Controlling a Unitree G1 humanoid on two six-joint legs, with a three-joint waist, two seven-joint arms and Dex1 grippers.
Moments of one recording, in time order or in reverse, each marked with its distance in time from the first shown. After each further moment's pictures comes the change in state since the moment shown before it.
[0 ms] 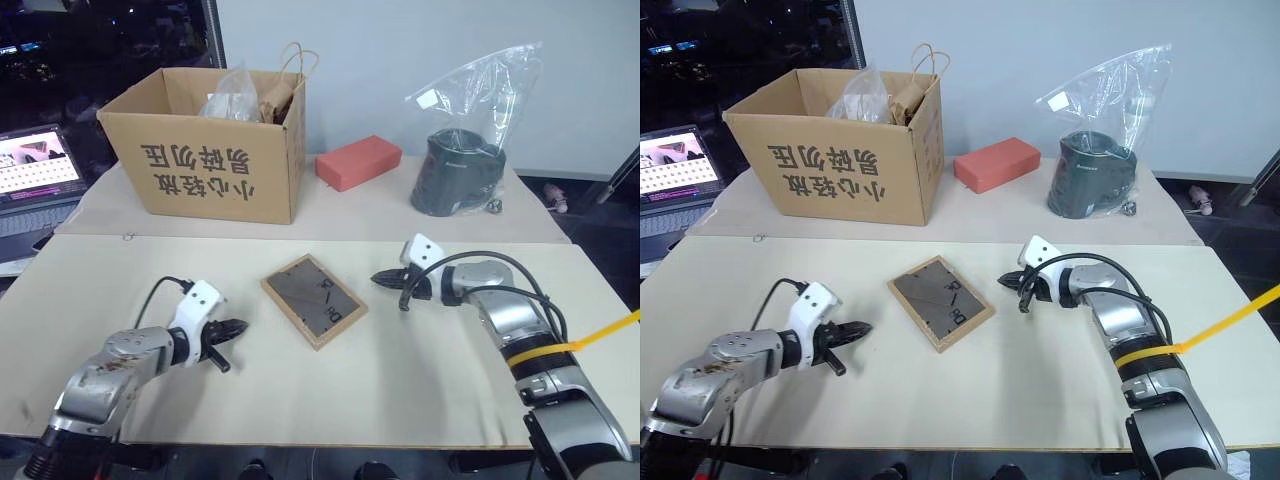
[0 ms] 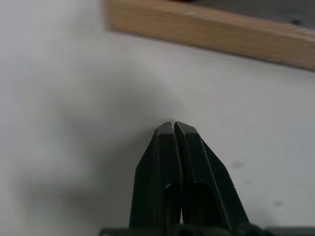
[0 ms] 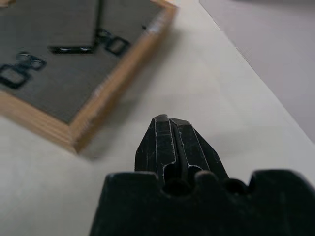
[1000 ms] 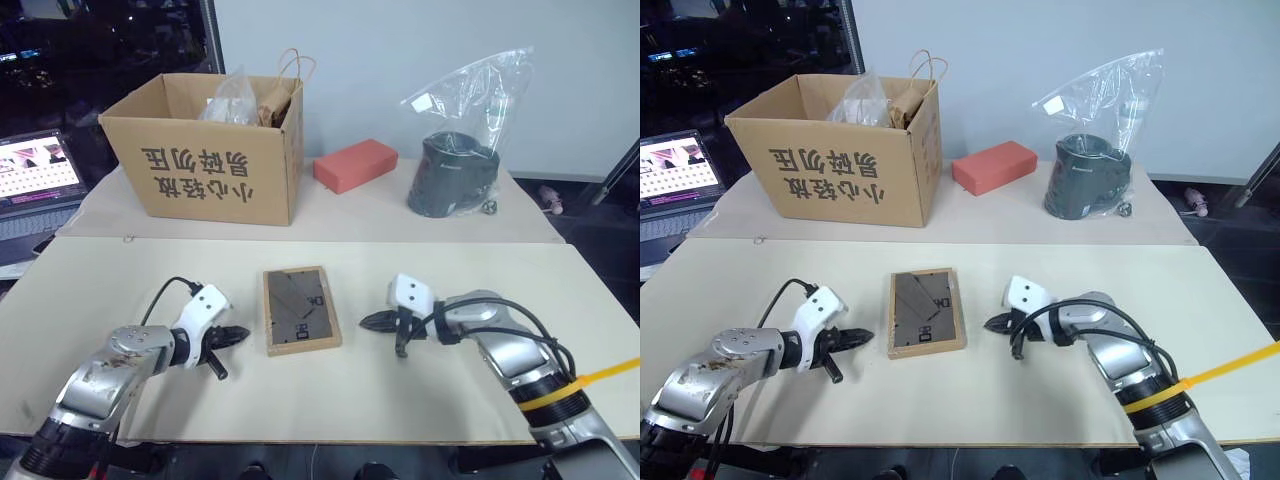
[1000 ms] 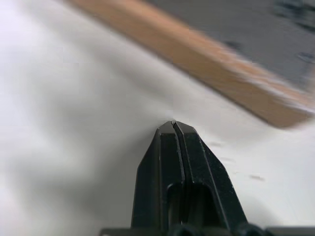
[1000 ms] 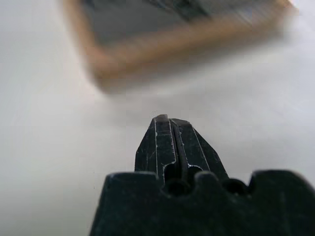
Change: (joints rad) left arm -0.078 -0.022 -0.008 0.143 0.057 -0.032 -0.032; right arm 0.205 -0.053 0.048 -0.379 -0.004 0.259 0.026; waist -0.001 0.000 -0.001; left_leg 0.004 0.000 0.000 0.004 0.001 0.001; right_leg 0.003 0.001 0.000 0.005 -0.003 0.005
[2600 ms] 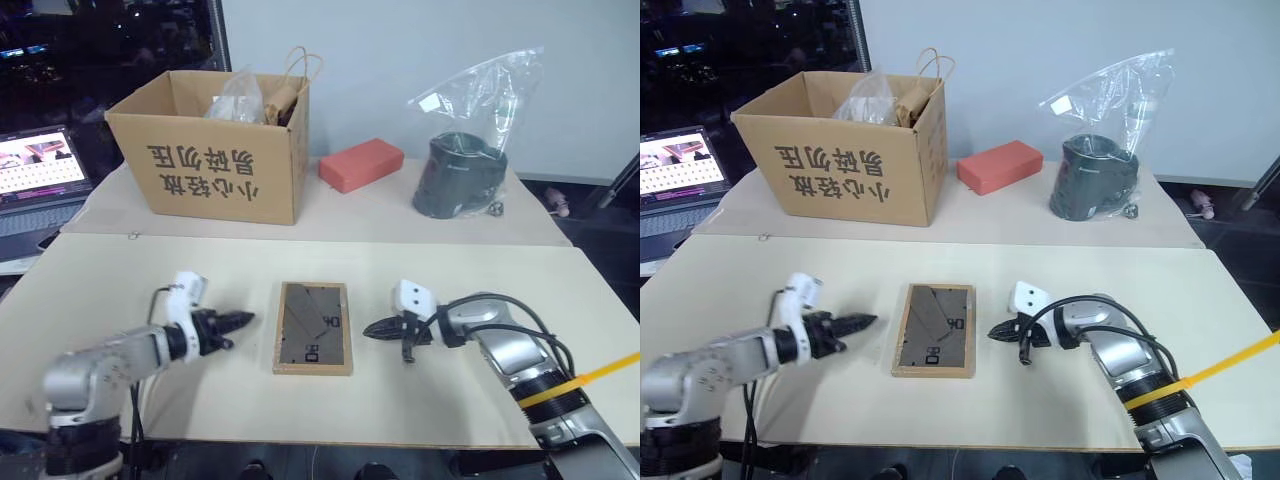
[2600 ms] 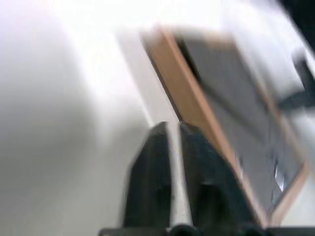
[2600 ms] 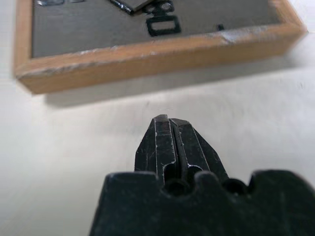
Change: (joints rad) left arm -0.075 -0.182 0.530 -0.053 -0.470 0.666 0.105; right arm 0.055 -0.049 -0.053 -0.024 0.089 -0.053 0.160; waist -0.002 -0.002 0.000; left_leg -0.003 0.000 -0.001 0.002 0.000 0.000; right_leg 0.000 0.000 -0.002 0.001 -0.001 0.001
